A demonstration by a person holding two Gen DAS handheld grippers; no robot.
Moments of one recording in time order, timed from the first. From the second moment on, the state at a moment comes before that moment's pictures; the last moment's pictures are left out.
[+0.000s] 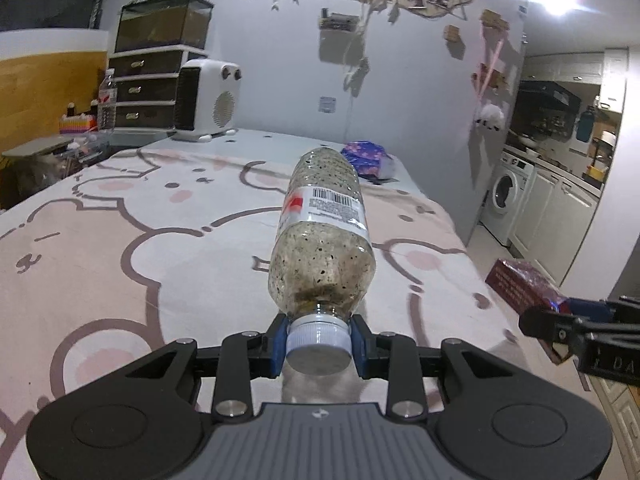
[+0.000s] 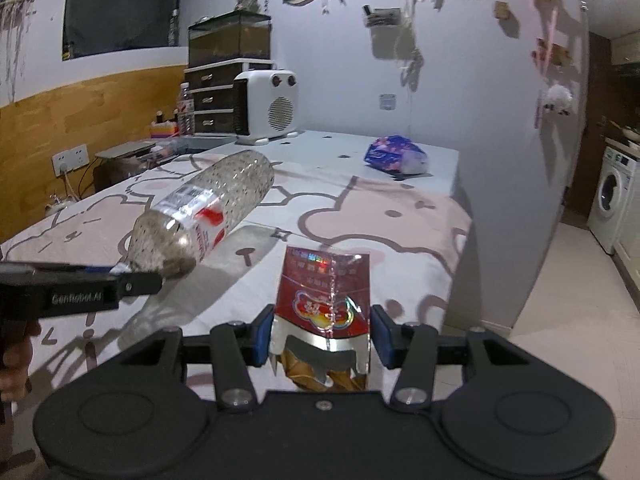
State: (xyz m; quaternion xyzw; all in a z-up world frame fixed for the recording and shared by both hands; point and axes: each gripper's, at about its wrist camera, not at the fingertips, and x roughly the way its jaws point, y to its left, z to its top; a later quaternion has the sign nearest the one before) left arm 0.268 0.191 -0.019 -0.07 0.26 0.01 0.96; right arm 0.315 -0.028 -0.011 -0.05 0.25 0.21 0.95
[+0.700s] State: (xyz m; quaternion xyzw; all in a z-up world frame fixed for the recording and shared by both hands) left arm 0.221 0.046 0.003 -0.04 0.24 -0.07 0.97; right arm 0.243 -0.154 0.006 -0.01 0.22 0.14 0.97
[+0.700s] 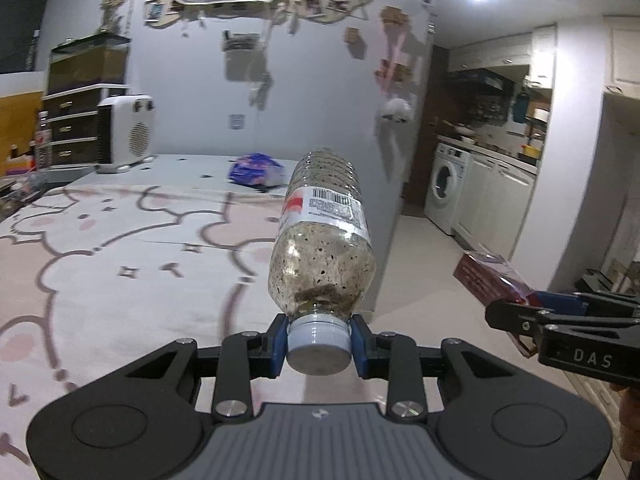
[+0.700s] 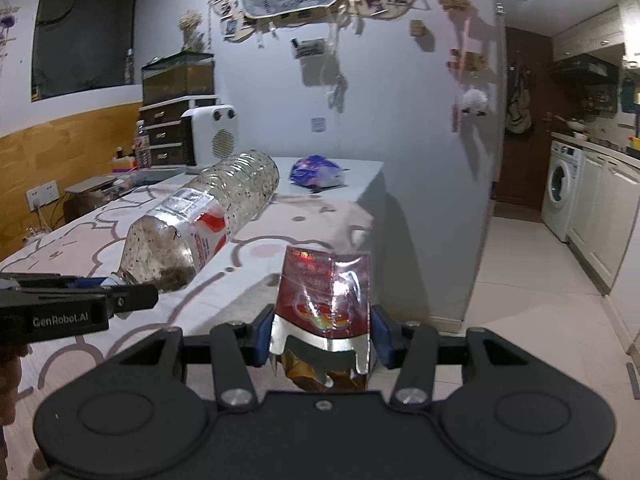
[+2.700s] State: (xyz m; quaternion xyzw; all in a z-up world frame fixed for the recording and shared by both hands) left arm 0.419 -0.159 -0.431 -0.09 0.63 -0.04 0.77; right arm 0.320 -0.366 -0.323 0.13 0.50 0.01 0.86
